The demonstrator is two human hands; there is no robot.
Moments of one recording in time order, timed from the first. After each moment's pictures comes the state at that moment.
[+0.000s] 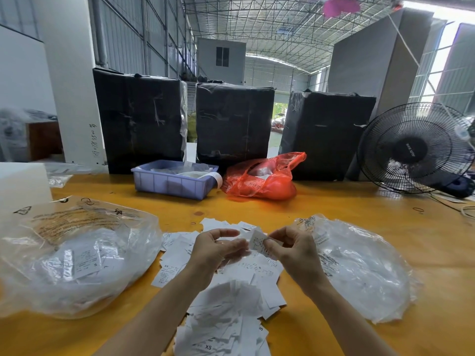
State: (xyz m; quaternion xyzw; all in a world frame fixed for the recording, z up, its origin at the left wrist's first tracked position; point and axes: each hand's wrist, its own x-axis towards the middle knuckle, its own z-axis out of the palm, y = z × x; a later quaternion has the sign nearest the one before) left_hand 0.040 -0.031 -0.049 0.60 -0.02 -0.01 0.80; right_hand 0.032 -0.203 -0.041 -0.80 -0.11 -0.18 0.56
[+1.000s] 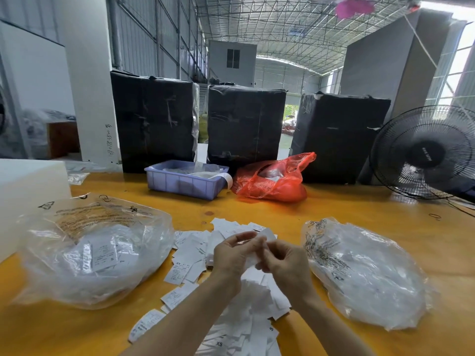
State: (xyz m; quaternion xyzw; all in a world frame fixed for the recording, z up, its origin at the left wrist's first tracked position) left_hand 0.031 -0.058 -0.056 0.51 0.04 0.03 0.86; right_hand 0.014 -0.171 -0.053 -0.77 -0.13 -0.15 0.60
